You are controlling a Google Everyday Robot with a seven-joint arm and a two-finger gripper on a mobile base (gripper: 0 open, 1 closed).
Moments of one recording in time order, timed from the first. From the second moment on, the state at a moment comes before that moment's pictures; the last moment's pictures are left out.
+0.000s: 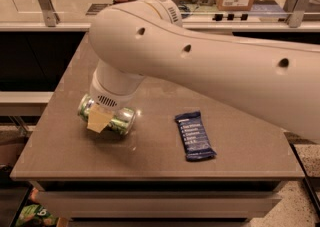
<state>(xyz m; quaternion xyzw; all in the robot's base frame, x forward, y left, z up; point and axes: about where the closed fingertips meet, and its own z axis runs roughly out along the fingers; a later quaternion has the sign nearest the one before) 0.480 0.128 0.856 -0.61 0.75 0.08 0.25</state>
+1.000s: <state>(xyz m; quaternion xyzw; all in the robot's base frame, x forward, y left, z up) 0.483 0.154 0.830 -0.63 0.74 0.07 0.22</state>
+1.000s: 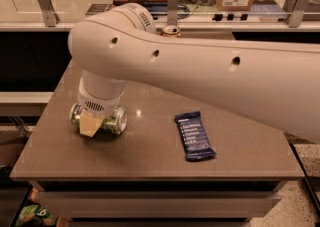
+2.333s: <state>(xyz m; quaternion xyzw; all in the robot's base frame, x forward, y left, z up) 0.481 0.154 0.834 -0.63 0.74 0.07 0.22</state>
